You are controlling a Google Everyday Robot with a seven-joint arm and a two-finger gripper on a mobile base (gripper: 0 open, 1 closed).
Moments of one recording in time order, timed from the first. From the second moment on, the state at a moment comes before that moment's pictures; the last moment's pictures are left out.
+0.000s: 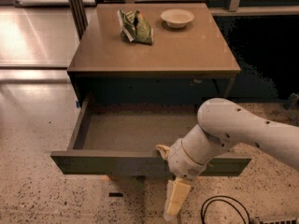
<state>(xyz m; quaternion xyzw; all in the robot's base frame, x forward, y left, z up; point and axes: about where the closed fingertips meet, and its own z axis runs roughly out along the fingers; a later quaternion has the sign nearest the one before) 0.367 -0.033 0.667 -0.70 0.65 0.28 0.14</state>
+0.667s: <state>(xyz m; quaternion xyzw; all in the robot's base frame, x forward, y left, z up) 0.343 -0.023 0.672 -0.70 0.64 0.30 0.11</state>
